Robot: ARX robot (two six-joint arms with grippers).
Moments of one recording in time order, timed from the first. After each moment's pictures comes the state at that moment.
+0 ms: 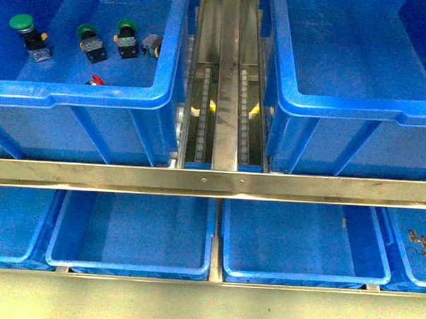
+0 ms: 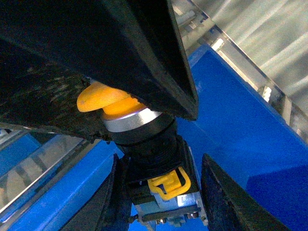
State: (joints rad) left arm -0.39 2.09 1.68 0.10 0.66 -1.09; right arm 0.36 1.74 1.09 0.42 0.05 -0.60
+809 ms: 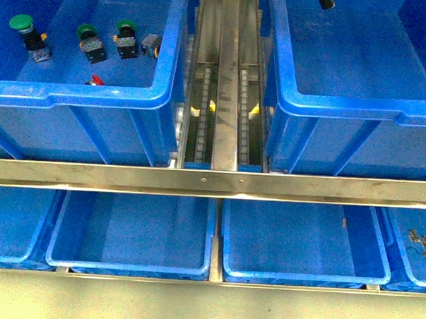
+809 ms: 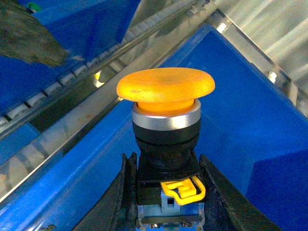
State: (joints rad) left arm -0.35 2.04 1.60 0.13 0.61 -0.97; right arm 0.34 1.74 1.05 0.43 0.06 -0.59
